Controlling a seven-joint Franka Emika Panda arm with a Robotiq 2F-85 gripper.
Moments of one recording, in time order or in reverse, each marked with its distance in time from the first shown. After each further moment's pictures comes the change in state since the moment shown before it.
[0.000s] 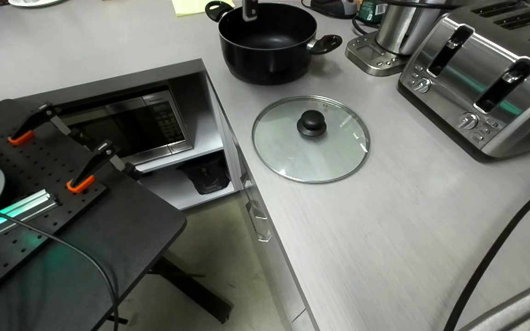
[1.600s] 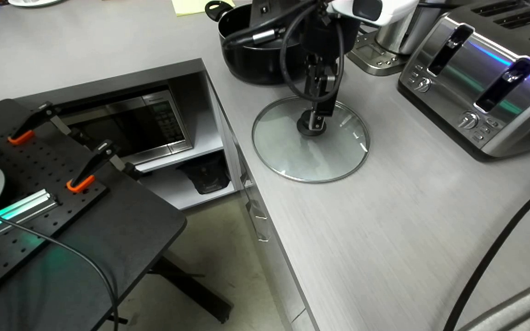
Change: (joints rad) arm -0.186 0.454 -0.016 0.258 0.036 0.178 0.356
